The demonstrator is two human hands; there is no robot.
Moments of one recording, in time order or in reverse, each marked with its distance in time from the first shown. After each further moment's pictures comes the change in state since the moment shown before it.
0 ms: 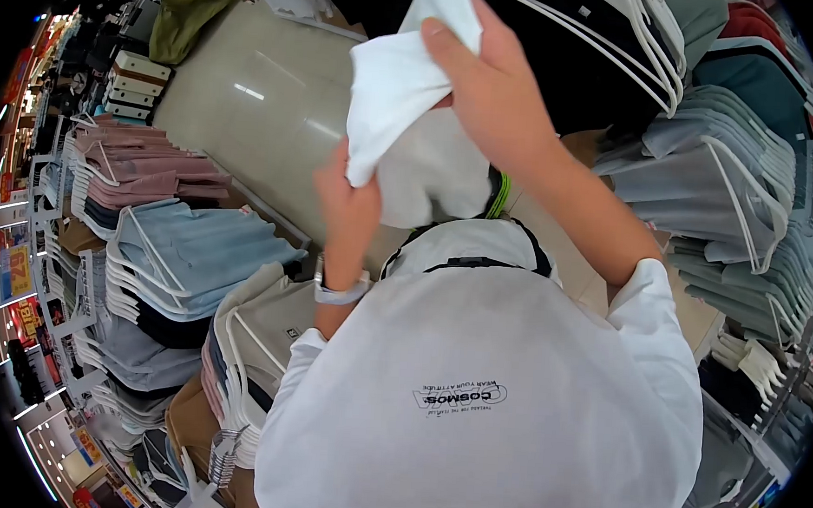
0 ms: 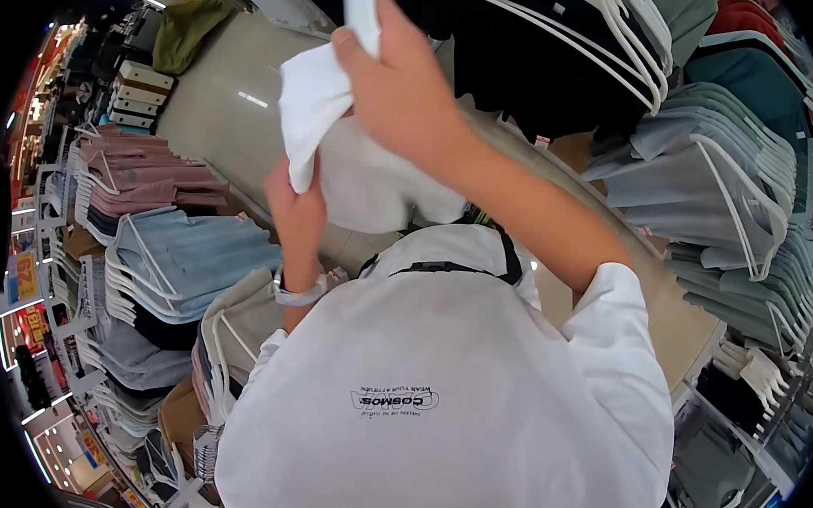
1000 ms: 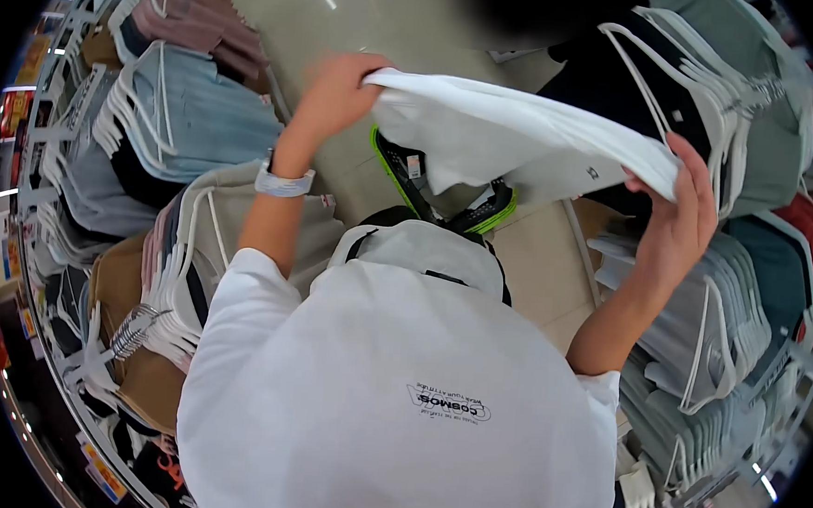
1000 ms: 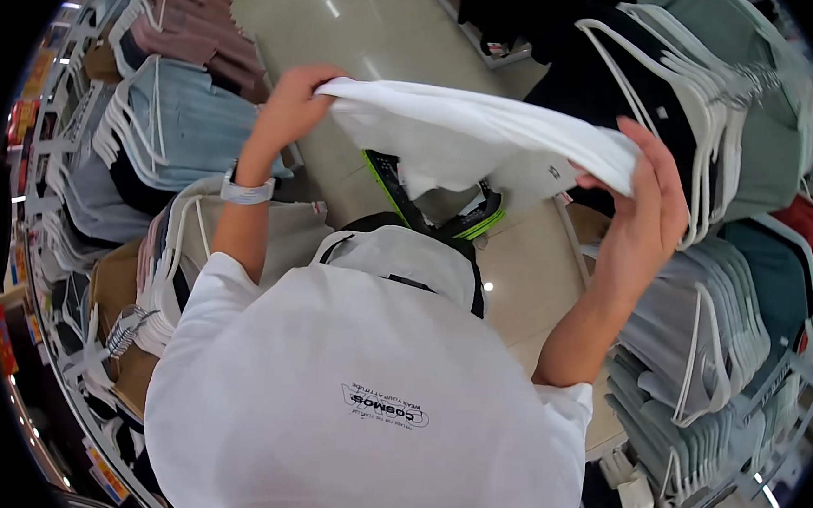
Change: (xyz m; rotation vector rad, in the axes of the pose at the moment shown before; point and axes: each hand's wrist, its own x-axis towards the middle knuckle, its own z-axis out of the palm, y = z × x) left_hand 0.057 -0.048 -0.067 0.430 -0.151 0.251; right_hand -0.026 -0.025 -0.109 -0.221 0.105 -0.020
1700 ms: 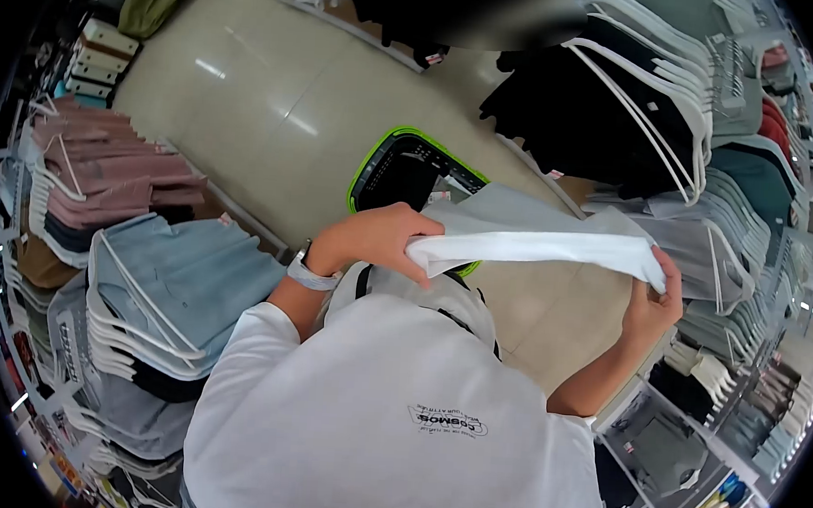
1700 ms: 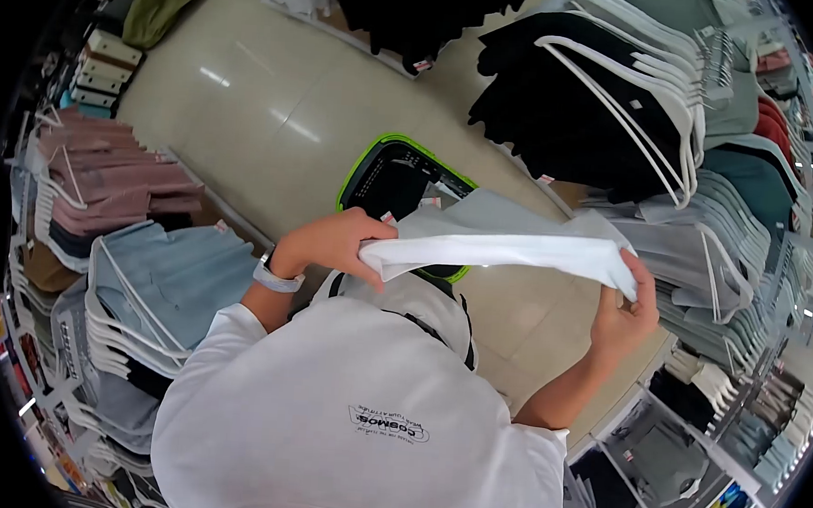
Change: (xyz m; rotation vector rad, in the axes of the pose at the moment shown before) left_hand 0.066 -0.073 0.003 -0.553 -1.076 0.358; right_hand -0.064 0.034 0.068 -0.896 0.616 -0.021
